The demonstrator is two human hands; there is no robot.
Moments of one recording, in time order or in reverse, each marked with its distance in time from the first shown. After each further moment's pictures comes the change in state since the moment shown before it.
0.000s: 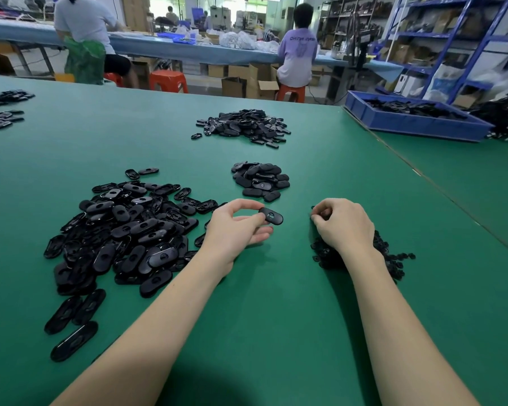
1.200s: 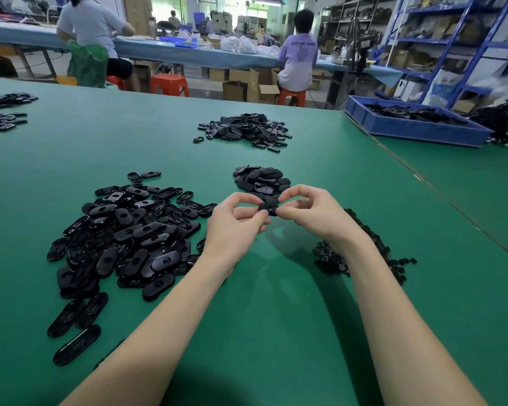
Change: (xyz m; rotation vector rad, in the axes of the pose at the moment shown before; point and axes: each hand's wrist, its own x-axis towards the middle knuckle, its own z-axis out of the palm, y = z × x) left_hand 0.000 0.001 -0.003 0.159 0.028 0.214; right_hand -0.014 -0.048 -0.026 0.752 -0.420 -0.122
